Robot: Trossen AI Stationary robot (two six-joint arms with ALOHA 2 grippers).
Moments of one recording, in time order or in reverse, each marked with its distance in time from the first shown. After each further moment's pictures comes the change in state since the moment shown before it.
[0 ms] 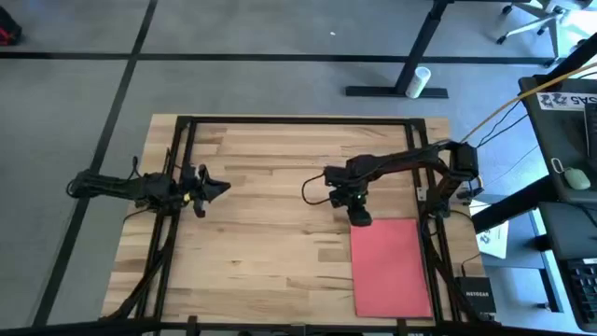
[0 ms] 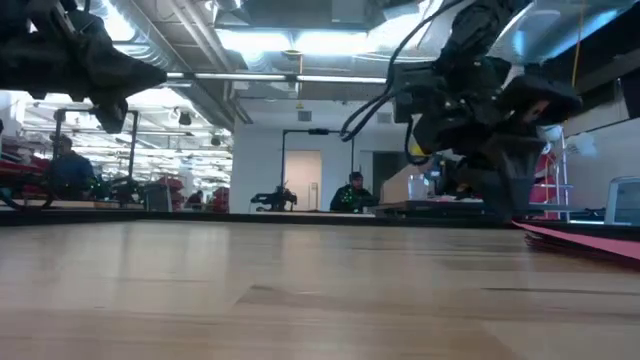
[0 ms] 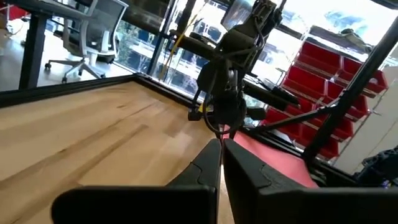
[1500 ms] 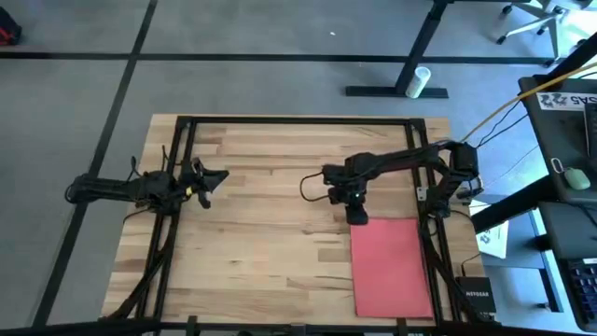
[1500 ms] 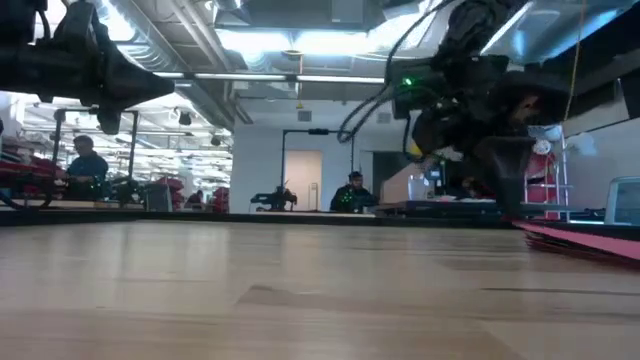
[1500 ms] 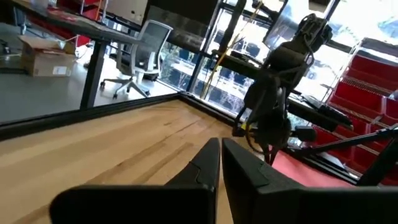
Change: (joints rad) left arm 0.077 0.000 0.000 0.007 -0.128 0.044; right arm 0.001 0.001 0.093 -0.059 0.068 0.080
